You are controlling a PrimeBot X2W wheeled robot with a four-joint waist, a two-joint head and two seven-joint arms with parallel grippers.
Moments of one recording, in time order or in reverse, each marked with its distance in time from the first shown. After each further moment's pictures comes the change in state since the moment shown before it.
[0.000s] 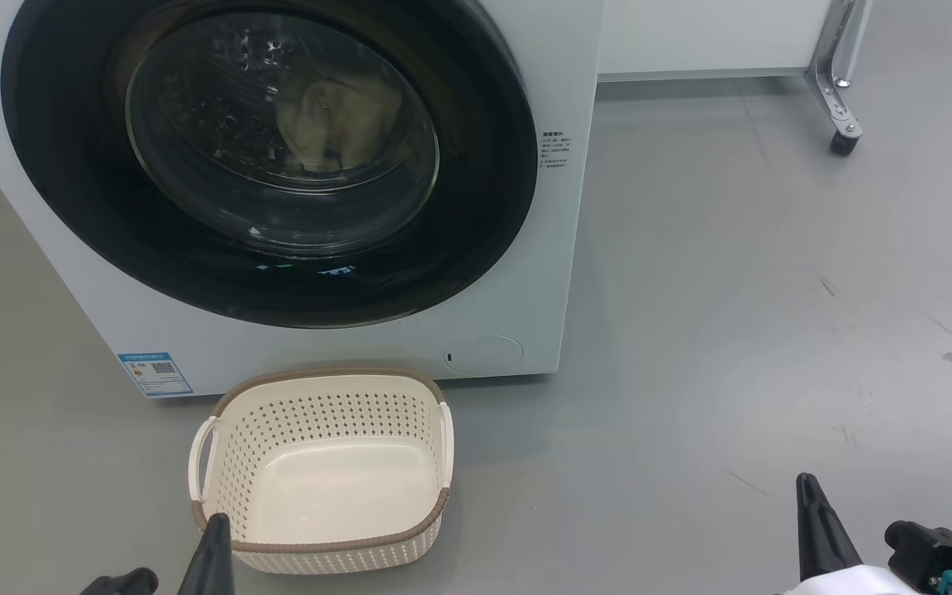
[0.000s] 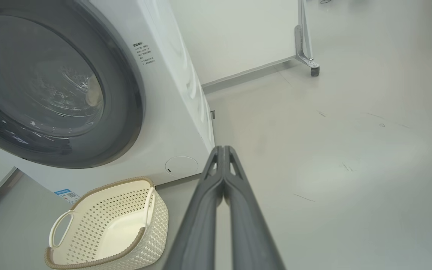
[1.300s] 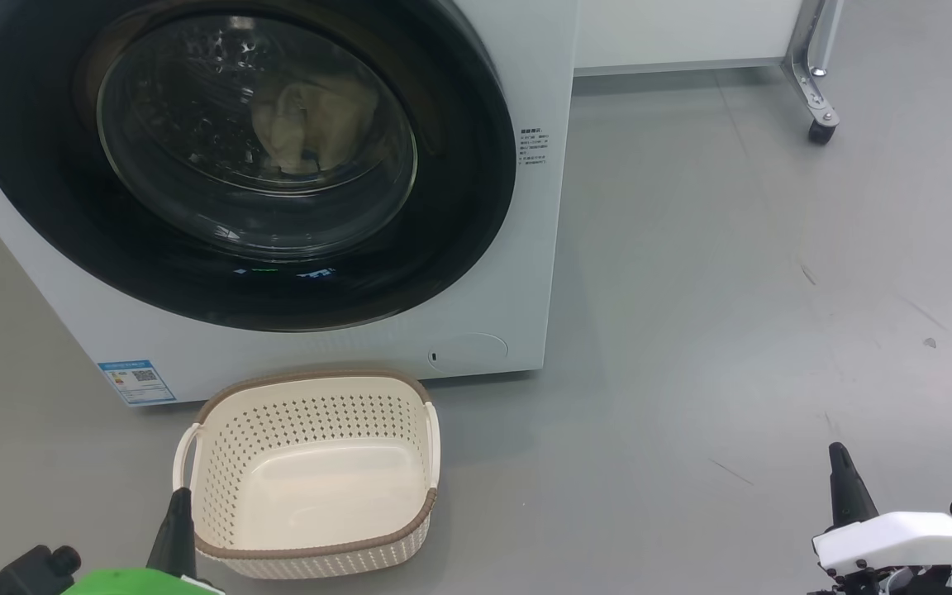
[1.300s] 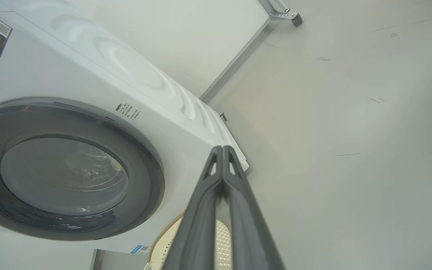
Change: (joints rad) left arm -0.074 -0.002 0.094 0.027 -0.471 -0.035 0.133; right arm -0.095 0.006 -0.104 0.038 0.491 0.046 0.128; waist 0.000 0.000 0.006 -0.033
